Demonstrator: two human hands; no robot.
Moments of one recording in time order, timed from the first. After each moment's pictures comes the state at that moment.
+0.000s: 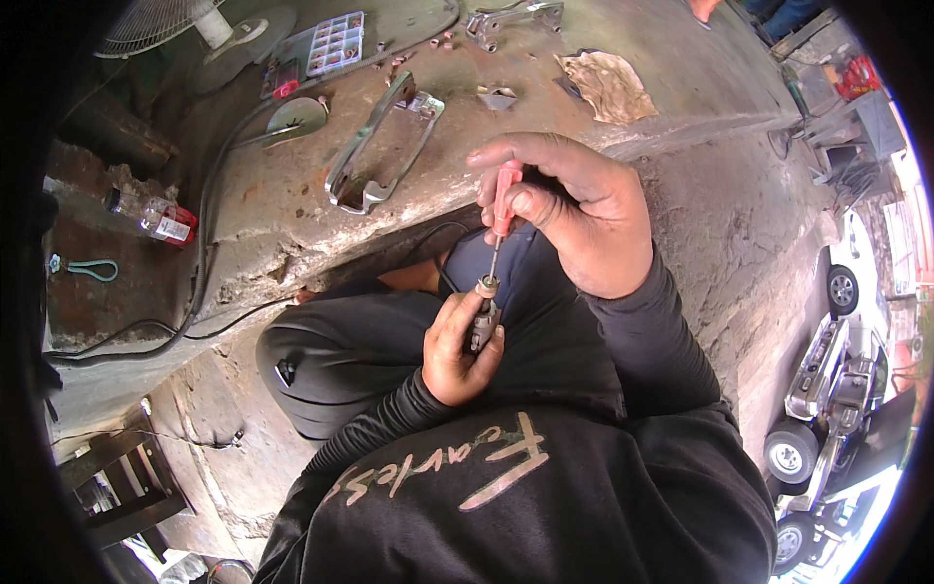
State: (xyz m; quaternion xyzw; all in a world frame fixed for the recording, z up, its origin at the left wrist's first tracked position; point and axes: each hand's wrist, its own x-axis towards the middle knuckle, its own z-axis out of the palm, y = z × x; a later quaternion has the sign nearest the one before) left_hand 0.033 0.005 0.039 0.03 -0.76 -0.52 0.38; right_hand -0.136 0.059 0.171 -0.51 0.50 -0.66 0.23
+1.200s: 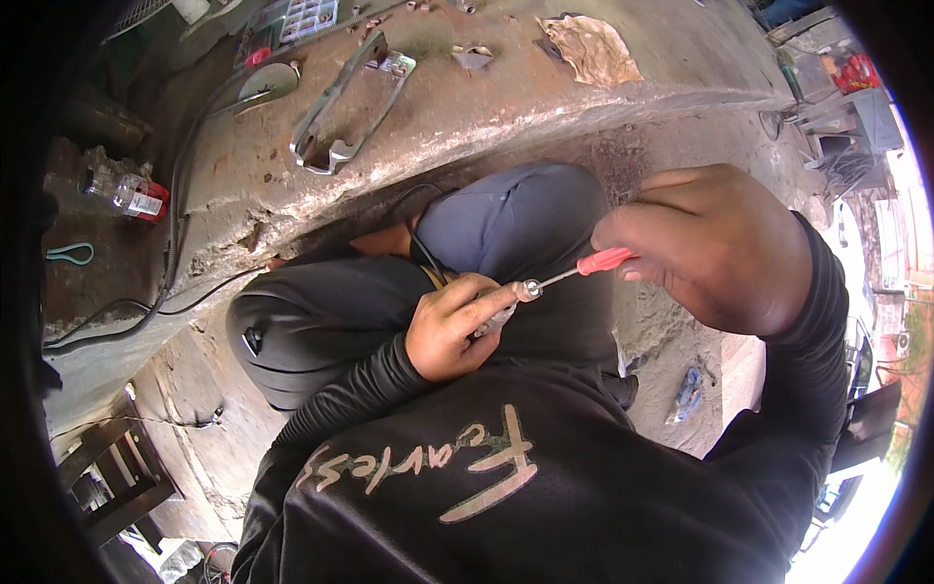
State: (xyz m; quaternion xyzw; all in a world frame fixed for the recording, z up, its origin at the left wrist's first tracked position) left_hand 0.027 0.014 0.041 -0.09 -0.81 -0.50 0.29; right_hand -0.161 0.140 0.277 -0.74 0.66 -0.03 0.12
